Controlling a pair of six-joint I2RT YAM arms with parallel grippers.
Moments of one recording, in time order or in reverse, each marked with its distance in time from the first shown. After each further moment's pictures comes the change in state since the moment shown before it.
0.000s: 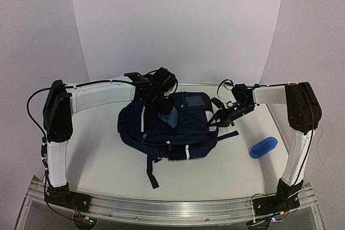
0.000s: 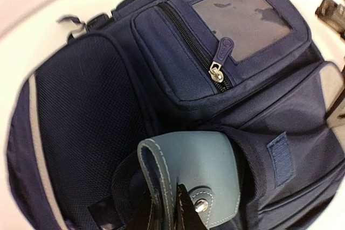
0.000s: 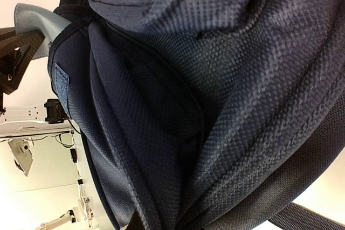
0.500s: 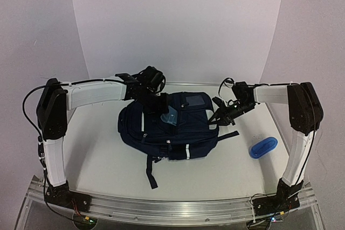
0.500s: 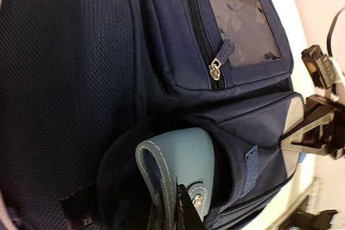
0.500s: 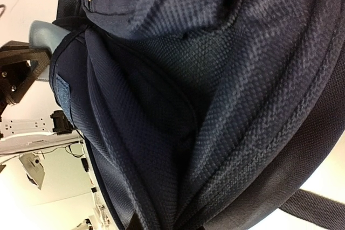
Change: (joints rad) left arm 0.094 -0.050 -0.132 0.134 0.357 -0.400; right arm 0.006 -0.028 0.008 0.003 0.015 0.142
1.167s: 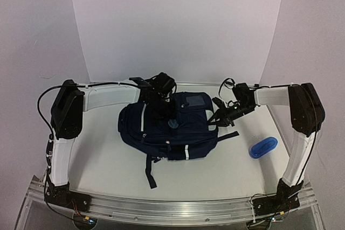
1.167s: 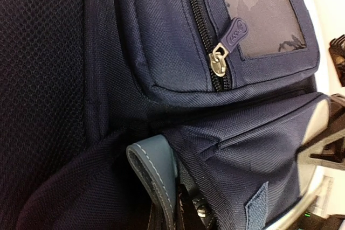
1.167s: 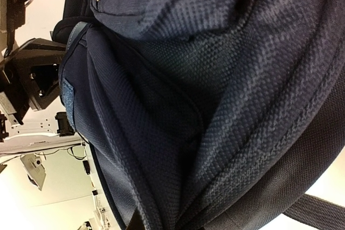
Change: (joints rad) left arm -0.040 0.153 0.136 -0.057 -0.022 0.002; right arm 0.007 -0.022 -0.059 0.084 -0.018 0.024
